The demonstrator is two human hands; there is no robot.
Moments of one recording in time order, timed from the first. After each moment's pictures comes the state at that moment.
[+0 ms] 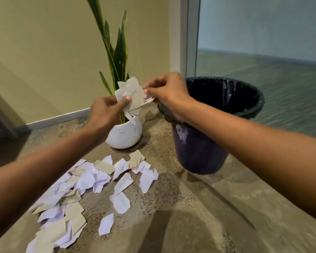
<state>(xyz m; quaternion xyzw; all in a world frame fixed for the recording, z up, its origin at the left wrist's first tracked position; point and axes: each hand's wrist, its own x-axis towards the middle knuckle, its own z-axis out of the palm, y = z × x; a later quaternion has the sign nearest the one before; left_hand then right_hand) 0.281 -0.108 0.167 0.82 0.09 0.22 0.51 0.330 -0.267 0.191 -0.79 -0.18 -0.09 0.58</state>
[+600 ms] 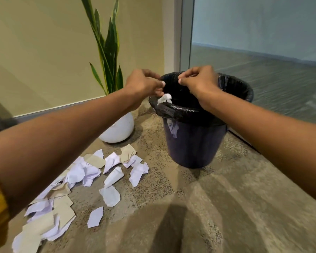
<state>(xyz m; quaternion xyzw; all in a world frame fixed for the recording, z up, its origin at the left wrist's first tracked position) 0.333 -0.196 0.194 0.79 0.02 0.11 0.60 0.367 -0.340 0.181 -0.82 -0.01 -0.16 0.55</state>
